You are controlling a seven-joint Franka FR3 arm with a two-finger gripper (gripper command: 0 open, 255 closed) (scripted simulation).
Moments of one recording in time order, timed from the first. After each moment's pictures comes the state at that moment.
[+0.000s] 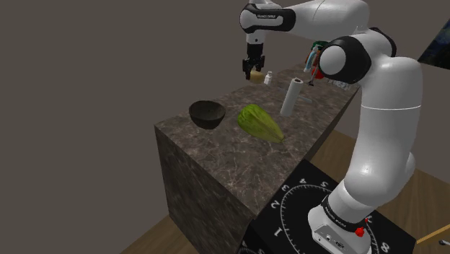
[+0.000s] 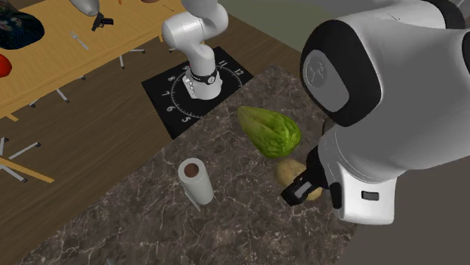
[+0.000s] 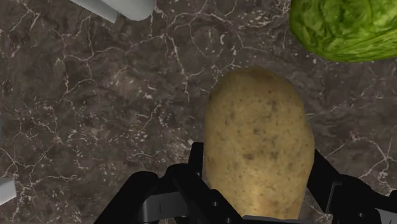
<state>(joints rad) -0.08 0.45 -0.14 -1.26 -0.01 1.58 -0.26</state>
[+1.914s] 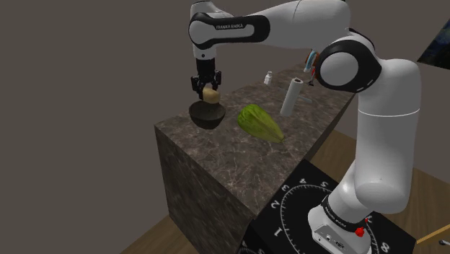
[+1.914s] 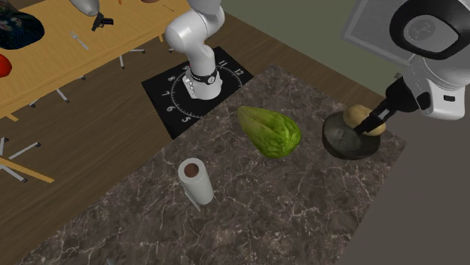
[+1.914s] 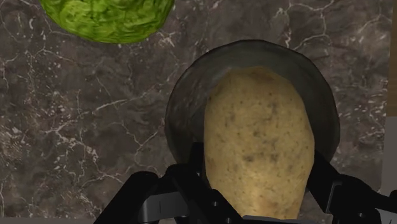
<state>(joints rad) 0.24 0.45 0.00 -1.34 -0.01 1.64 0.19</state>
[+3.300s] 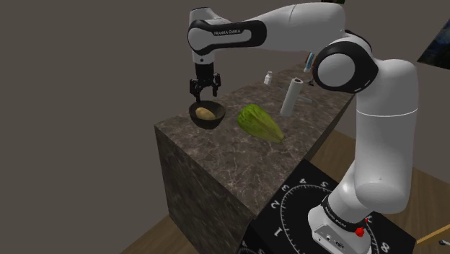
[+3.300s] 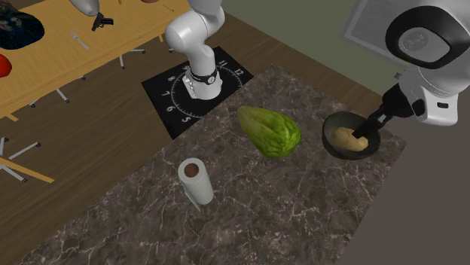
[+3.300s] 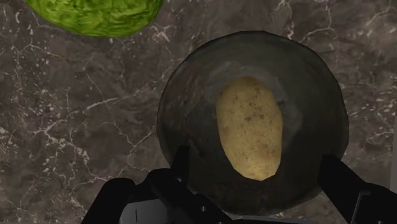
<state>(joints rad) 0.24 0.47 0.00 -1.36 -0.01 1.68 0.19</state>
